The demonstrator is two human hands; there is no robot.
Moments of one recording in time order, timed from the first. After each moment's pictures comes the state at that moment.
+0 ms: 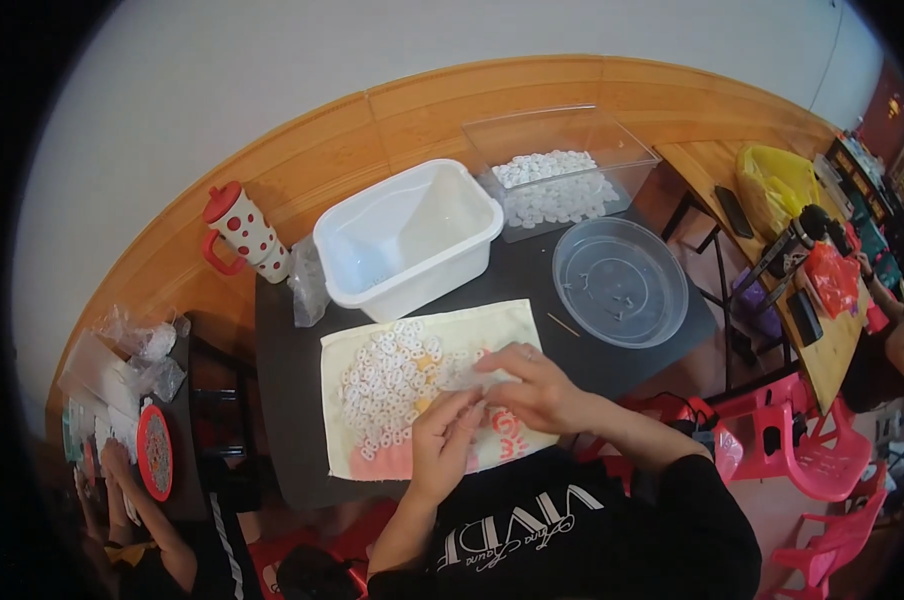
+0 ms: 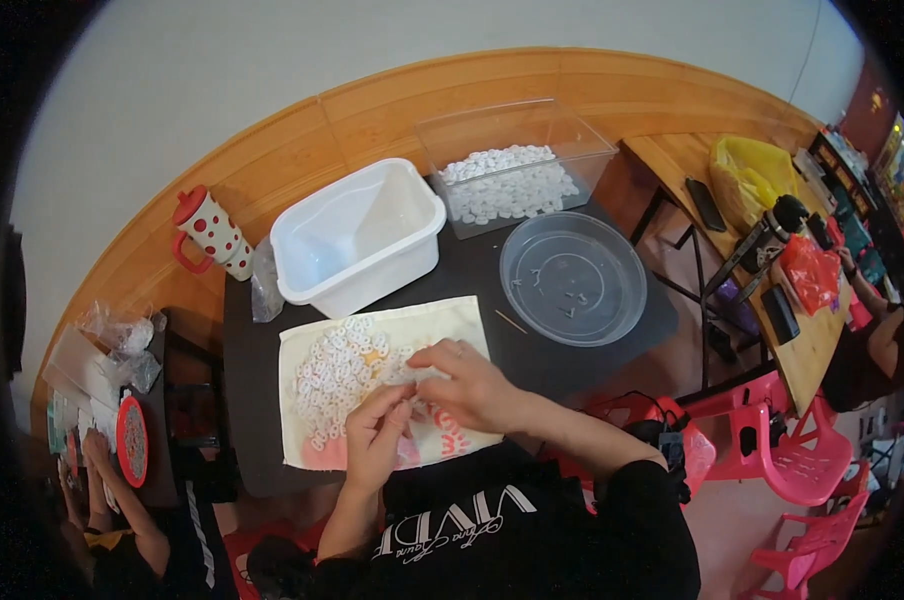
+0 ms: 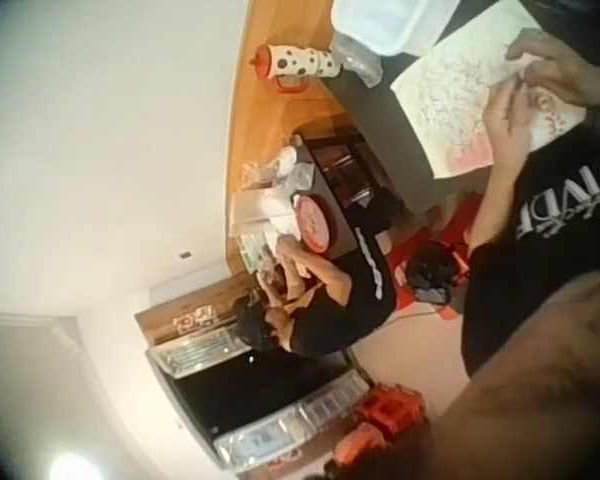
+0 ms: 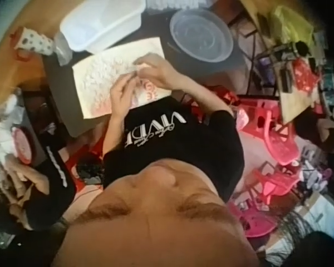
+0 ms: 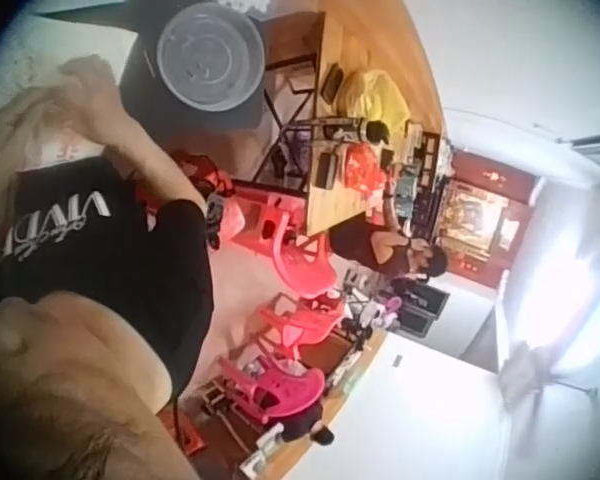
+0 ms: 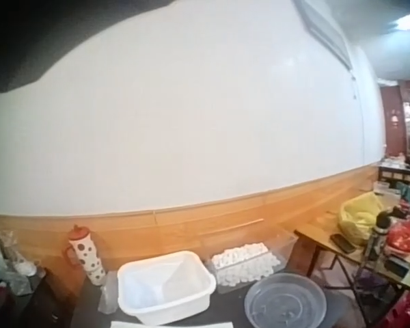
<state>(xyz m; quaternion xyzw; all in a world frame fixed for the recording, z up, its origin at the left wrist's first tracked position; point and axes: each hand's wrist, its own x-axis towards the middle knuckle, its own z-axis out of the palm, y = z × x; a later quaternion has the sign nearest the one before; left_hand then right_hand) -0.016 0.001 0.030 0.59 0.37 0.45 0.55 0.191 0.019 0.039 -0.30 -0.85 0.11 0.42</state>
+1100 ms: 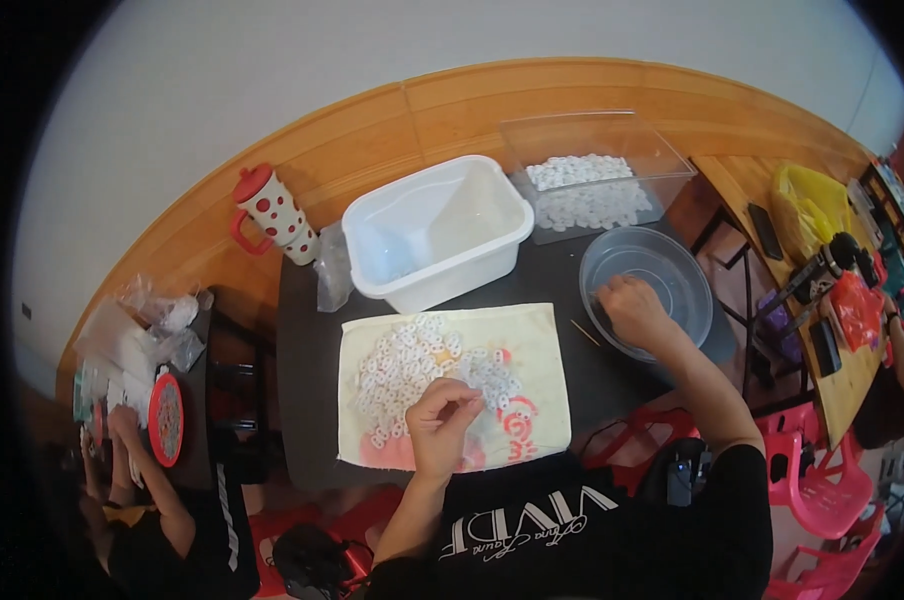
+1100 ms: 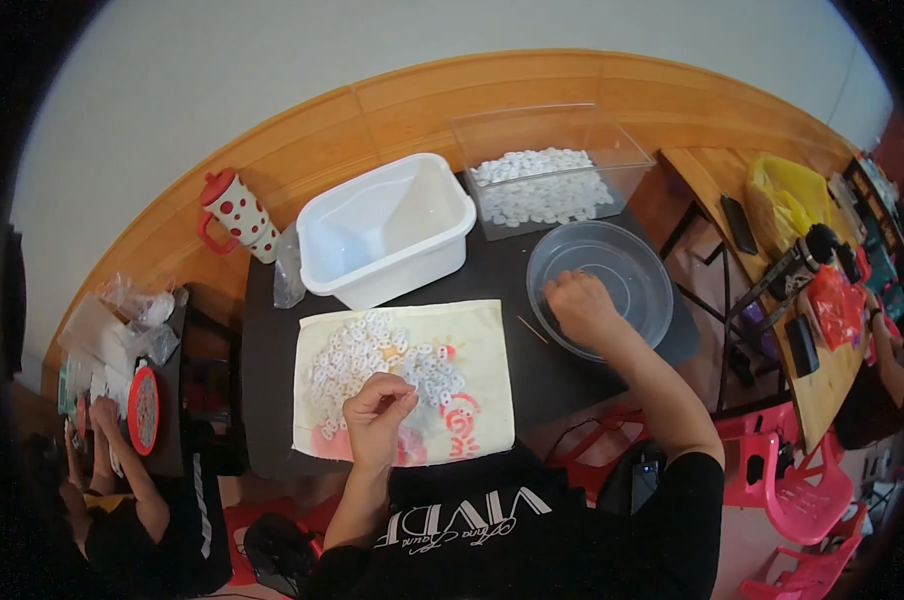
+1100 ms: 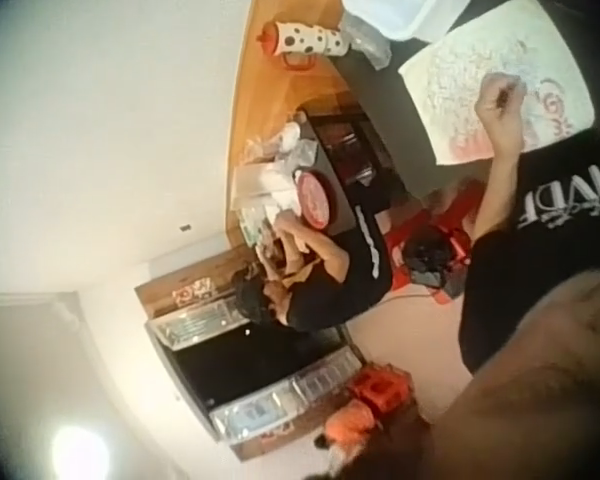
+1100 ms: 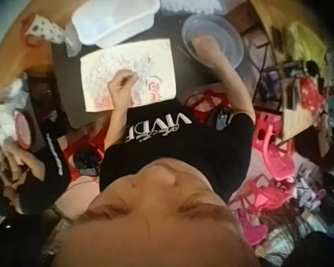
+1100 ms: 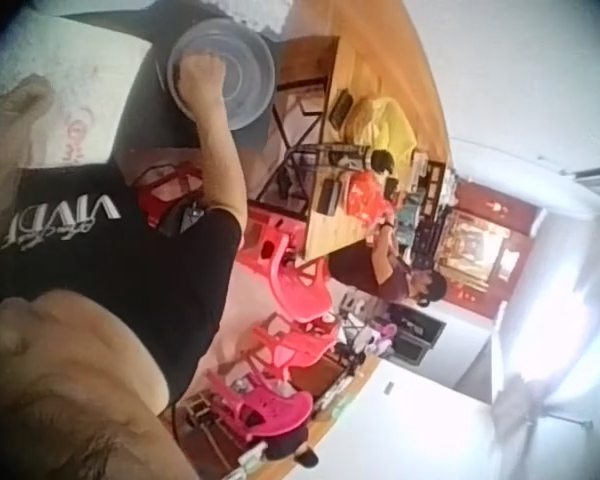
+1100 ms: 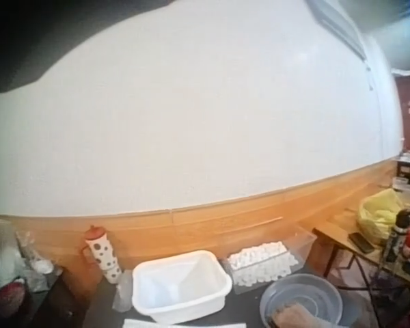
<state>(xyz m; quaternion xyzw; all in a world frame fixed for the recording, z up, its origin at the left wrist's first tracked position) -0.009 0.018 0.011 0.56 0.34 0.56 0.50 0.332 0.080 0.020 -0.56 -0.82 -0.11 0.05</state>
